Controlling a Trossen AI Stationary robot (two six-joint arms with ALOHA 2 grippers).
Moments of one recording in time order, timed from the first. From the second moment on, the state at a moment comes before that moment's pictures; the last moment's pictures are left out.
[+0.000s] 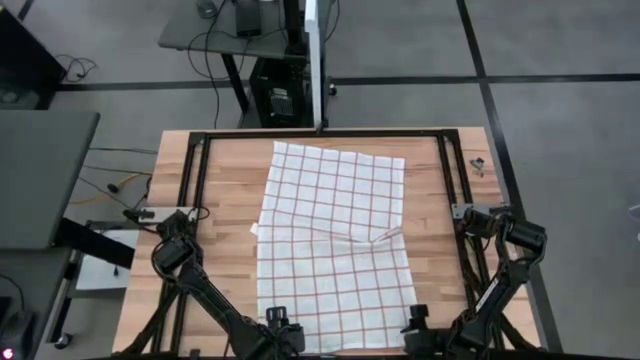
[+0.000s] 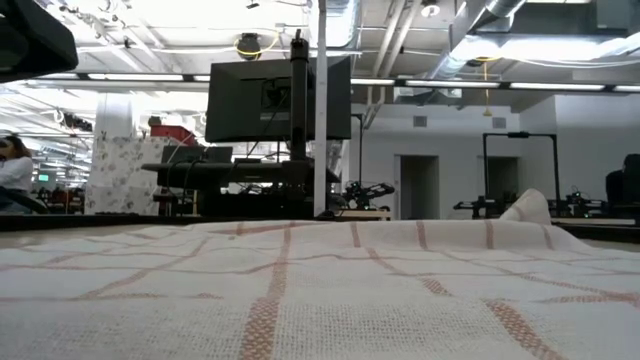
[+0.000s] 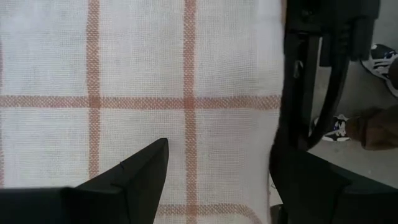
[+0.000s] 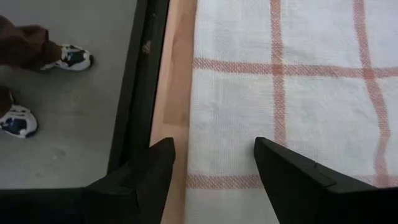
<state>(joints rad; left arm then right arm) -0.82 2.23 1.74 -0.83 -0.24 -0.88 1.14 1.97 1.15 -0.41 0.48 0.96</state>
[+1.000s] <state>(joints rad) -0.82 2.23 1.73 -0.87 -0.24 -0.90 1.15 1.97 1.15 -0.51 0.43 0.98</state>
